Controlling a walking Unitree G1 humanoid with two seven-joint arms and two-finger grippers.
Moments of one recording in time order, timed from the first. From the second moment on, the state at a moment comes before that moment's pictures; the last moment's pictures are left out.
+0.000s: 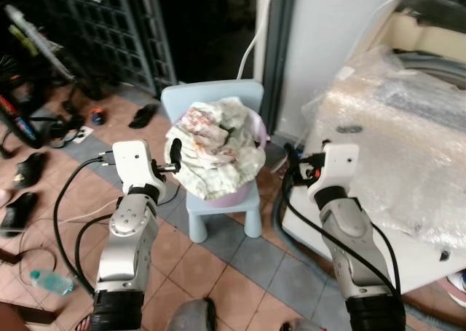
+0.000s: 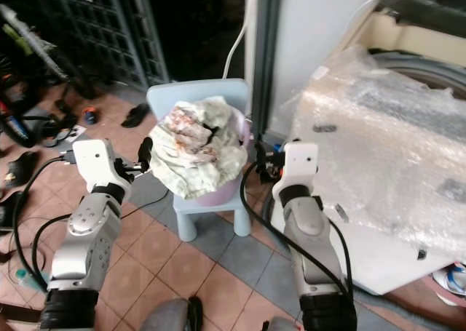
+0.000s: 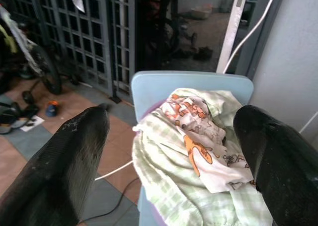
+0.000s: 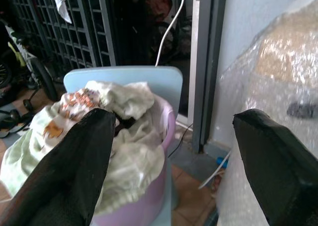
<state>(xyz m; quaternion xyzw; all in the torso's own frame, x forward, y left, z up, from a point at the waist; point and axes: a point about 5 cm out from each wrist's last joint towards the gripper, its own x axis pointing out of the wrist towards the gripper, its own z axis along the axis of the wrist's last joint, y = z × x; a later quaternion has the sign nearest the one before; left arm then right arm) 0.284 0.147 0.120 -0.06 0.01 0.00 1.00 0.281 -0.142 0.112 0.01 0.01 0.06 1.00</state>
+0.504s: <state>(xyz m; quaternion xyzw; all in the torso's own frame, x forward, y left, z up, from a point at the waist) 0.270 0.131 0.118 -0.05 0.04 -0.01 1.00 0.279 -0.134 0.124 0.00 0.00 0.08 1.00</state>
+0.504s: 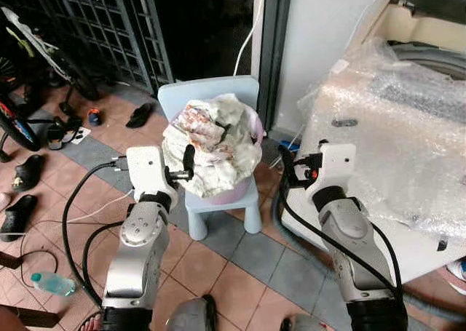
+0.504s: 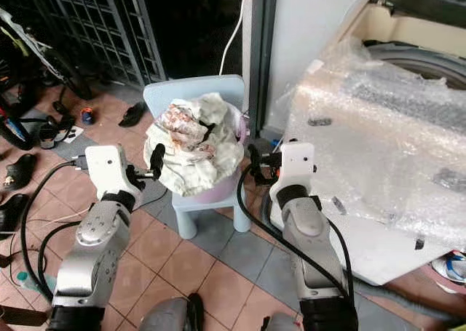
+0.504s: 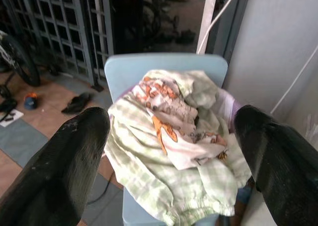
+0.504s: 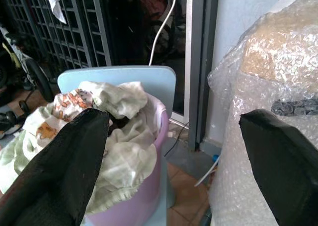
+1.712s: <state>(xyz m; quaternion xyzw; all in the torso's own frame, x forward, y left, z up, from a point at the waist) 0.273 0.135 0.117 -0.06 0.04 0.00 1.00 0.287 -0.120 0.119 -0.01 0.02 0.15 0.99</state>
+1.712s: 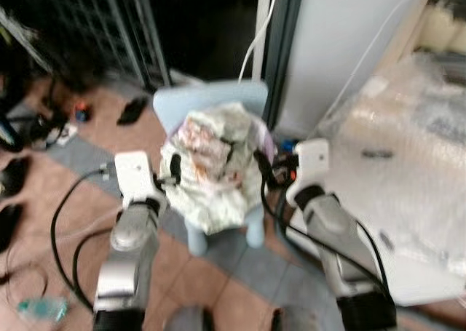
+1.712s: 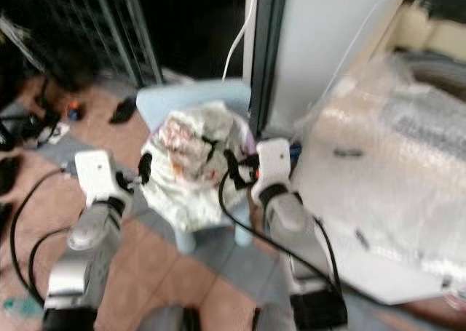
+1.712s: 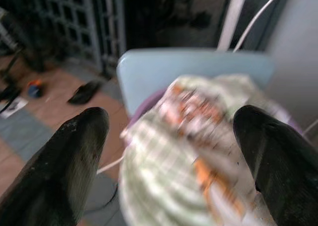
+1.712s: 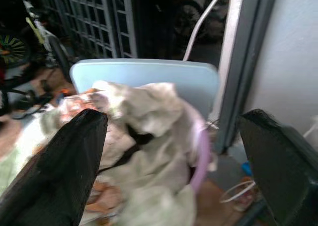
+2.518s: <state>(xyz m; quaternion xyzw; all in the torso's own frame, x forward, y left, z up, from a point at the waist) 0.261 0.132 0.111 -0.06 0.07 -0.01 1.00 0.297 -0.132 0.088 -0.04 0.15 0.12 0.98</state>
